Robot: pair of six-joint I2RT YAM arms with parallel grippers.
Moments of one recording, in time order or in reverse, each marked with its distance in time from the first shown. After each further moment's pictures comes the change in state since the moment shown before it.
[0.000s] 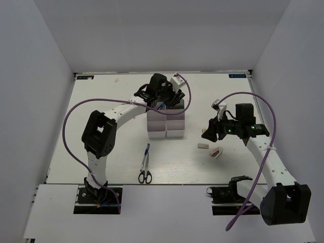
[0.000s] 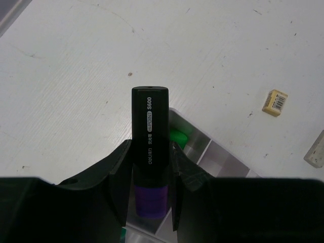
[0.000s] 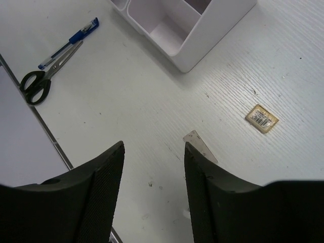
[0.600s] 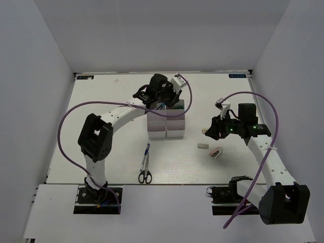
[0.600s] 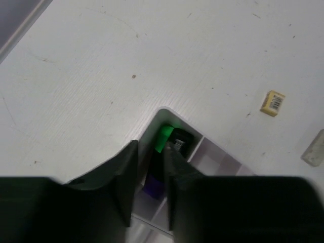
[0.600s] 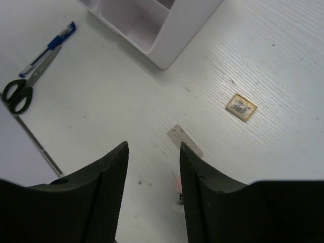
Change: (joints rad) left arm -0.022 -0.044 -0.020 -0.005 -0.054 0.008; right arm -0.042 0.000 0.000 0.002 0.018 0.003
